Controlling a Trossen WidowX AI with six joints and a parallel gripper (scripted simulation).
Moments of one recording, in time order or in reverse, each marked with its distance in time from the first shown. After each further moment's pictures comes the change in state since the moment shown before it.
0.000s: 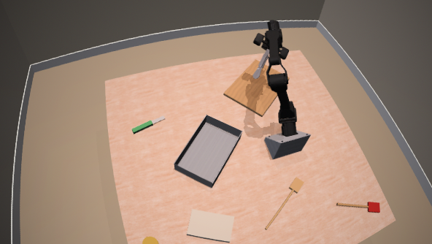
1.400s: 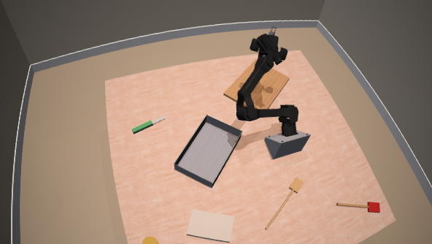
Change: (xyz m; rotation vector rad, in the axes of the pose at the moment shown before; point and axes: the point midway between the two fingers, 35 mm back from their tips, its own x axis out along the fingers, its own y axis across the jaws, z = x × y) arm -0.045 0.014 -0.018 -0.220 -0.480 0.134
